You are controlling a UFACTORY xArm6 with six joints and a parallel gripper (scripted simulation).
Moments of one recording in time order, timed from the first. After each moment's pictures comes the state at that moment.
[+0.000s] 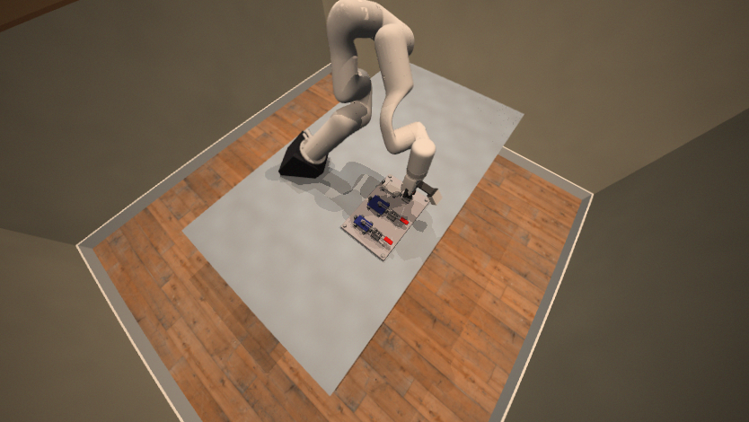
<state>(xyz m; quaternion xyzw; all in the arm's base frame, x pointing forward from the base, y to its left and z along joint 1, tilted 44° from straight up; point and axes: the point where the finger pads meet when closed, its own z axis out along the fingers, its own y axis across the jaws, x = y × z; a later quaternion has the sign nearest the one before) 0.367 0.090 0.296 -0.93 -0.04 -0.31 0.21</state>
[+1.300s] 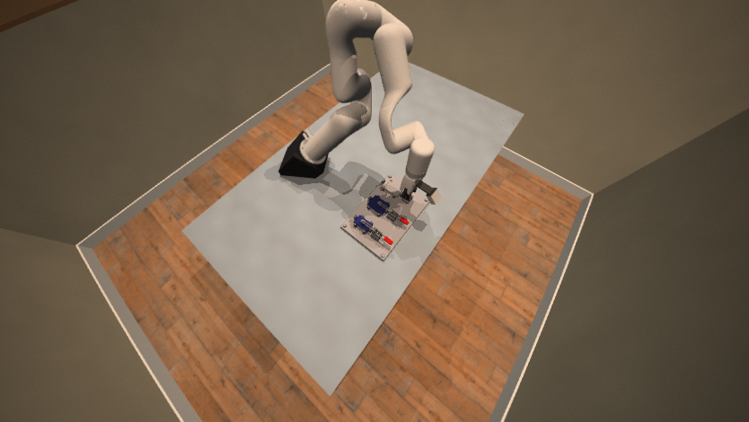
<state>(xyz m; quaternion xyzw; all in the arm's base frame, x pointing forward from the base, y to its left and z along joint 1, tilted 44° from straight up) 0.364 0.090 0.294 -0.93 -0.04 -0.31 0.21</state>
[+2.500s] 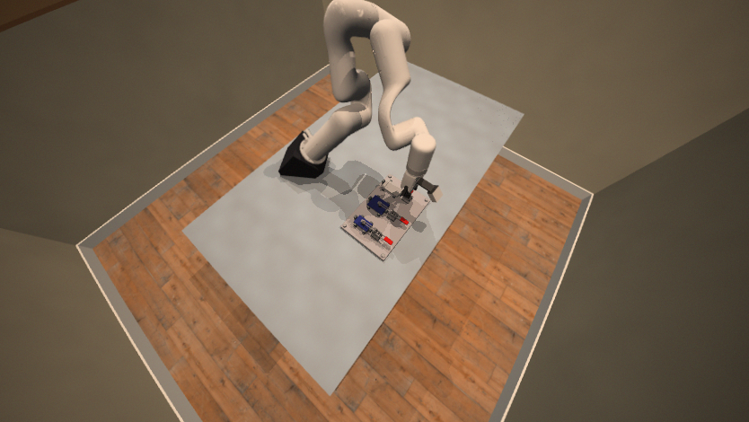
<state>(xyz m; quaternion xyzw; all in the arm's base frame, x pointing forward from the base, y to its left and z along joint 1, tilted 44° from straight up) 0.355 0.083 0.306 -0.93 -0.04 -0.31 0.21</state>
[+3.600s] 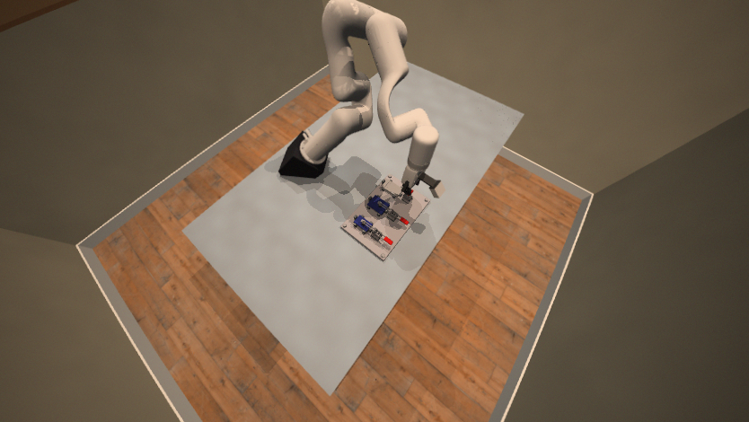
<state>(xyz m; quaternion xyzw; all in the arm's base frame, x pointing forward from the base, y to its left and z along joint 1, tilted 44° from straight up) 0.337 0.069 0.330 -0.93 -0.04 -0.31 0.21</state>
